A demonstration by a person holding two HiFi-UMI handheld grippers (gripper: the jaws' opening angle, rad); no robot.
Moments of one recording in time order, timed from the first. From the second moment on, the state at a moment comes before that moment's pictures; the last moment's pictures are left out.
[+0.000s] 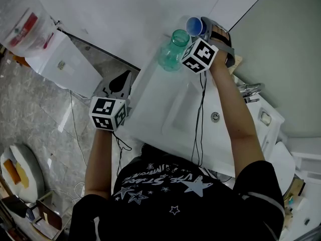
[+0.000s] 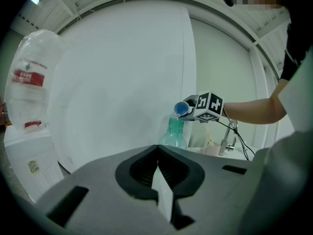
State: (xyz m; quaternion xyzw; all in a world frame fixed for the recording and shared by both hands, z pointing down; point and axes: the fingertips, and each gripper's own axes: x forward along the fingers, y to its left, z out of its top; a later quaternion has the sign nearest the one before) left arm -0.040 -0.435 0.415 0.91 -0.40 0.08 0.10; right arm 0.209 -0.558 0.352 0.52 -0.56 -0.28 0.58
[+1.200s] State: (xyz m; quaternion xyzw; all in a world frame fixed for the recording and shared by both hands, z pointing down) left arm -0.045 -0.414 0.401 0.91 -0.40 0.07 0.10; right arm 0.204 -0.542 0.333 0.56 -0.63 -0.21 0.50
